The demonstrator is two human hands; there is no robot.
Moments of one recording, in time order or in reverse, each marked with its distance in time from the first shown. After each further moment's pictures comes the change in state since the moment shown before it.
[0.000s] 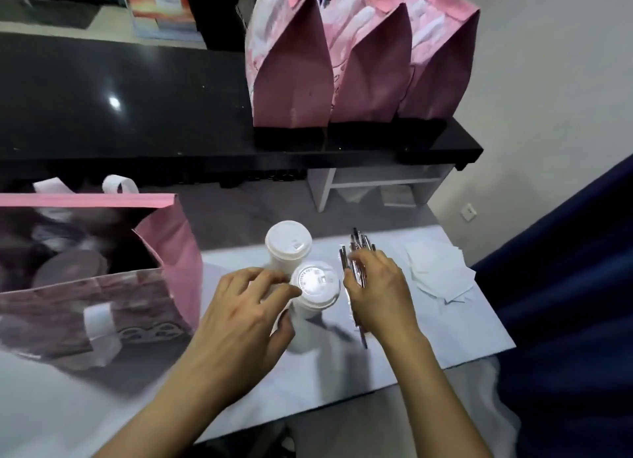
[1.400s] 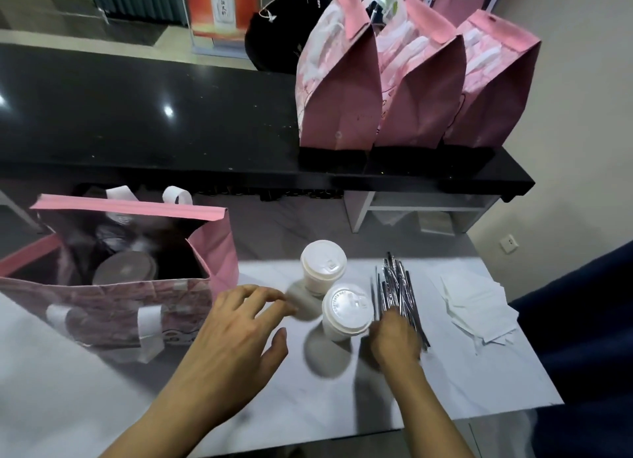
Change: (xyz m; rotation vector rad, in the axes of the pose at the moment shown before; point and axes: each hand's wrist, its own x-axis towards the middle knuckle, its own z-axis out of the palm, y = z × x) left_hand -0.020 -0.030 -0.021 0.021 -0.047 -0.154; right_hand 0.011 0.026 0.074 -0.302 -0.353 0.425
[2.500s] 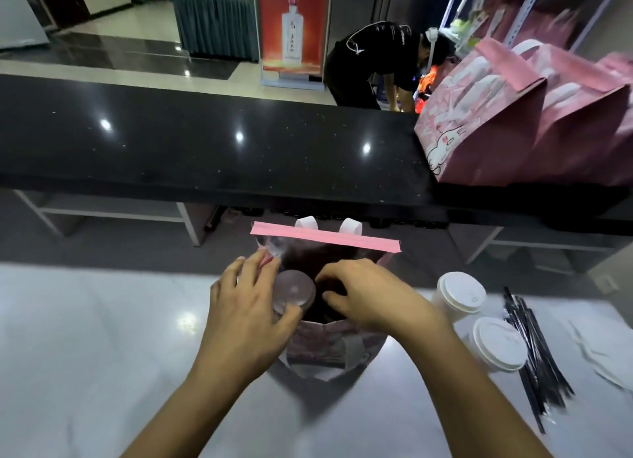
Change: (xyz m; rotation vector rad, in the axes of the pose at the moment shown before) left_hand -0.062 -0.182 -0.115 0.035 0.007 -0.473; right_hand -0.168 -0.300 -0.091 -0.067 -0.133 -0.985
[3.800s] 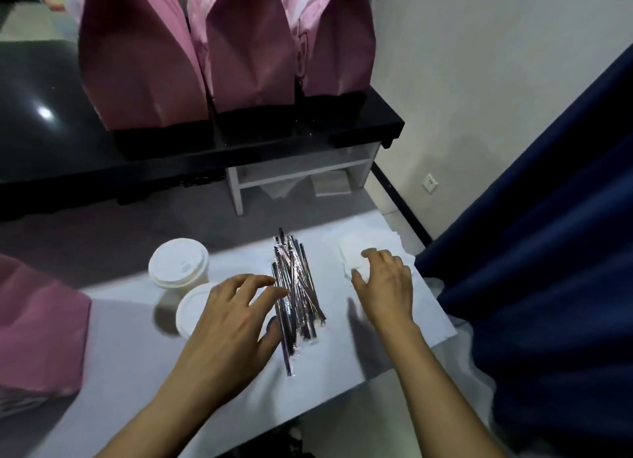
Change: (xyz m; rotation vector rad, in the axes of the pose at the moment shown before) left_hand -0.004 0.360 0.216 -0.043 -0.198 0.610; right_hand -0.249 0.458 0.065 0.002 0.545 0.839
